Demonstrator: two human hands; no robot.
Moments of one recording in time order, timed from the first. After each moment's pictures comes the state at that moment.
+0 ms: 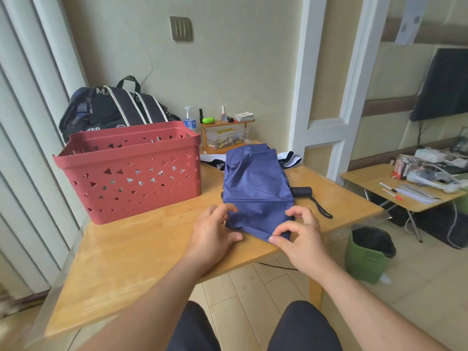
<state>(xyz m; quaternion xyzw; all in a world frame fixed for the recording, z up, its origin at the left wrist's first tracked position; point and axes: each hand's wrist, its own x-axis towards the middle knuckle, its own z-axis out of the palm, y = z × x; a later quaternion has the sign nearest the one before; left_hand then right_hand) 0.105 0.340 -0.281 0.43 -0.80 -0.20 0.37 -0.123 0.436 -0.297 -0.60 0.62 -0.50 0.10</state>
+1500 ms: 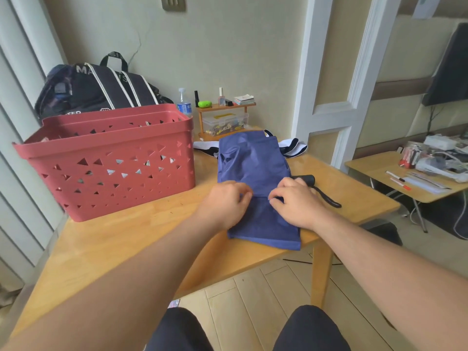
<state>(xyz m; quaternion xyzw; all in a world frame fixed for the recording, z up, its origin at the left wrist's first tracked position) 0.053 0.278 -0.245 0.41 -0.88 -0.07 0.22 -0.166 0.330 -0.257 -0.68 0.72 -0.16 -0.01</state>
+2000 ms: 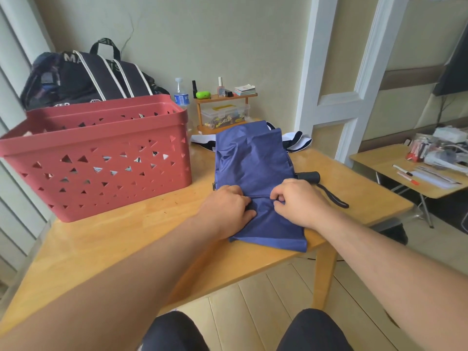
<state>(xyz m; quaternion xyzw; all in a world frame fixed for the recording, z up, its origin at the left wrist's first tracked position) 0.041 0.261 -0.265 0.39 -0.92 0.04 0.08 -0.170 0.320 -0.258 -0.70 0.70 -0.15 -0.01</state>
